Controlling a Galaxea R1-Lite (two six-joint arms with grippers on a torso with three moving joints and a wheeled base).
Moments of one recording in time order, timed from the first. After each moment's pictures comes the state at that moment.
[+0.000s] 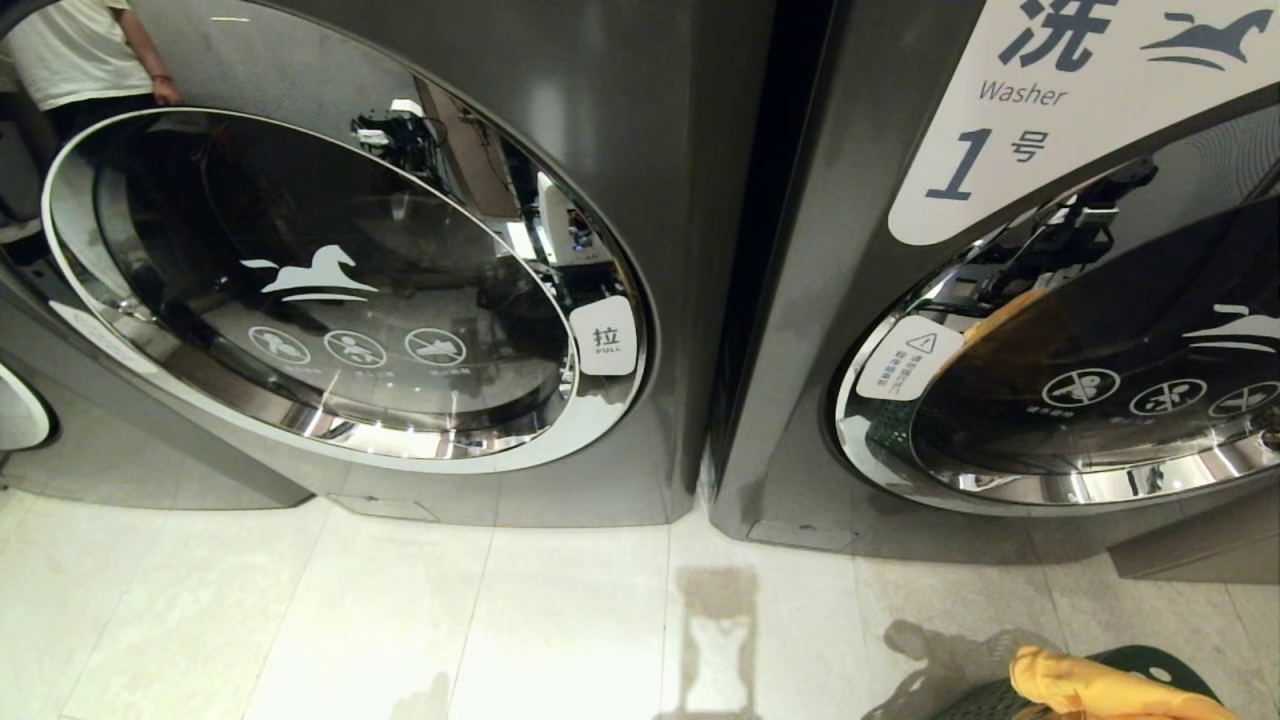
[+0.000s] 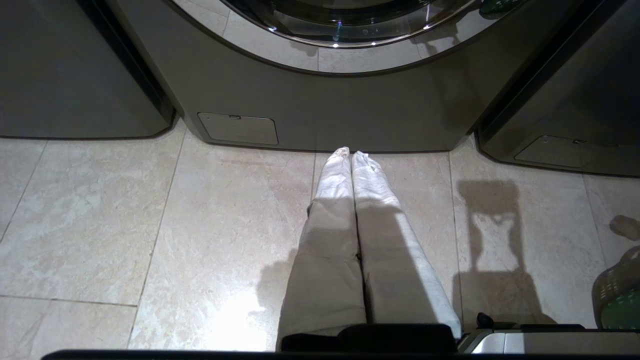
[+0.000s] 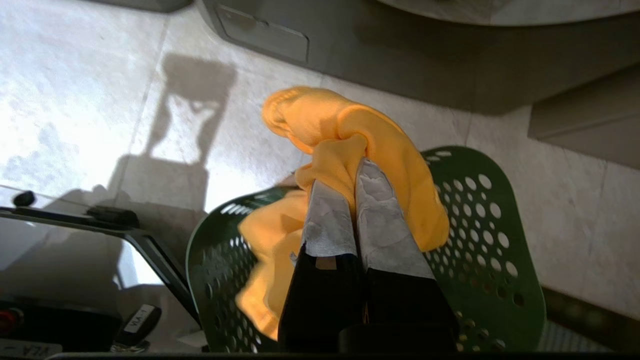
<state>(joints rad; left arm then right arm) -0.01 0.00 0.00 -0.01 0.00 -0.01 0.24 0.50 -0.01 -0.16 -0.19 -0.09</state>
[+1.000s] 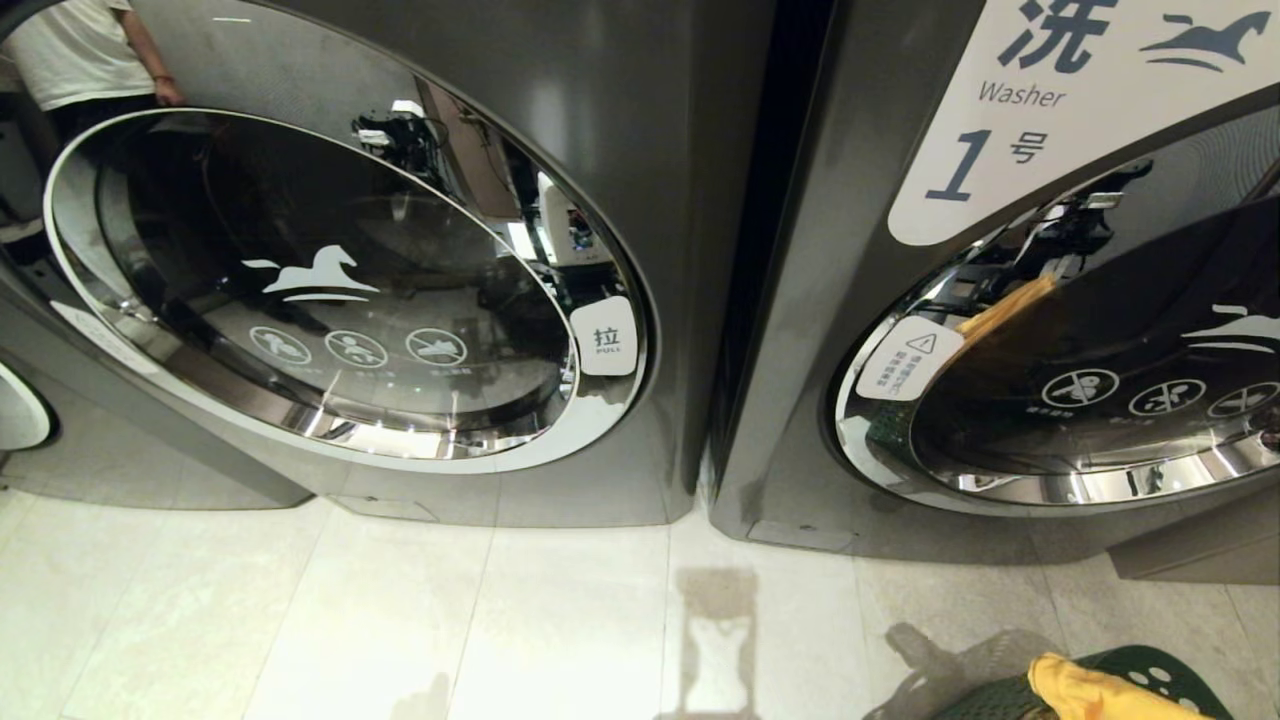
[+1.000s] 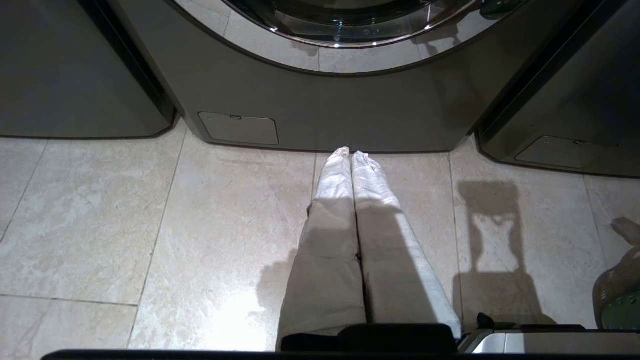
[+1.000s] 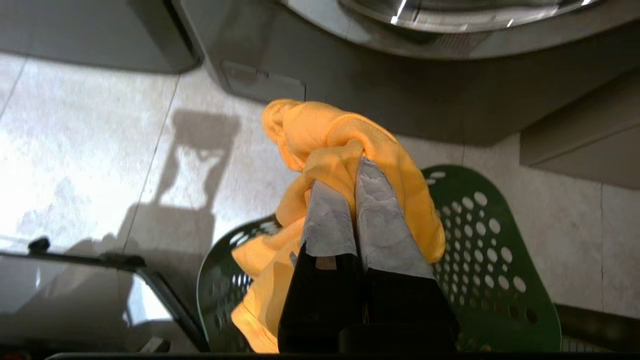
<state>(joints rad) -0.01 0.00 0.00 -0.01 0.00 -0.01 0.01 0.16 0.00 0.00 0.01 -0.11</state>
